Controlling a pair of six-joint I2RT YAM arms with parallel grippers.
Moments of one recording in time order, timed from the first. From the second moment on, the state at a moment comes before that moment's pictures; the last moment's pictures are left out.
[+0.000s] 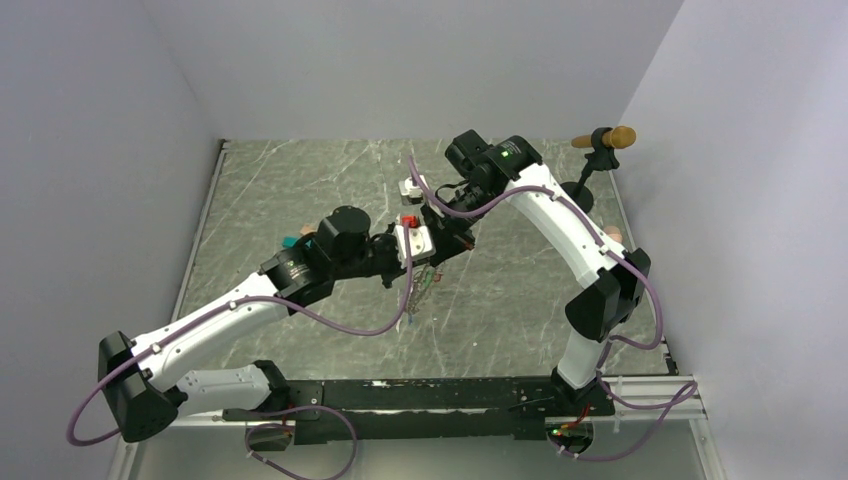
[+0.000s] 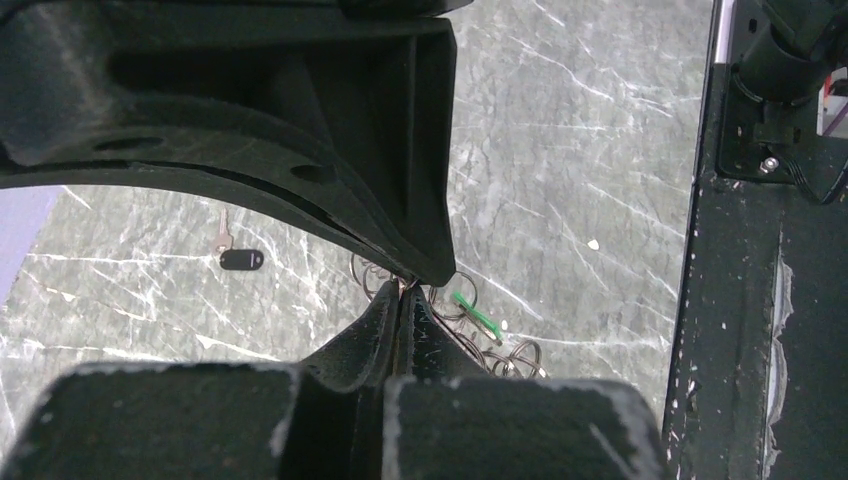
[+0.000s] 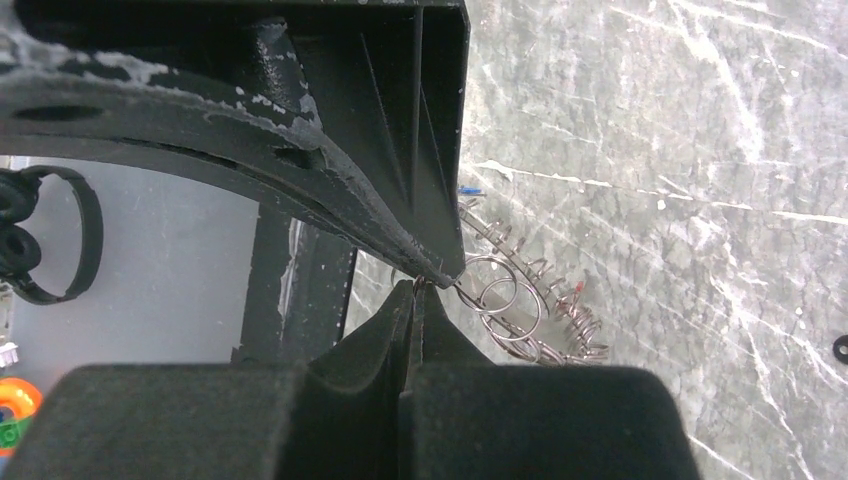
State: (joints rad) left arm -0.88 1.13 1.03 -0.27 0.31 0.35; right arm 0.63 1.77 1.90 -1.49 -0.88 -0.90
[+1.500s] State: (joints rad) left arm -0.88 1.14 0.28 1.45 0.21 -0.28; right arm 0.48 1.64 1.72 -1.25 -1.24 -0.64
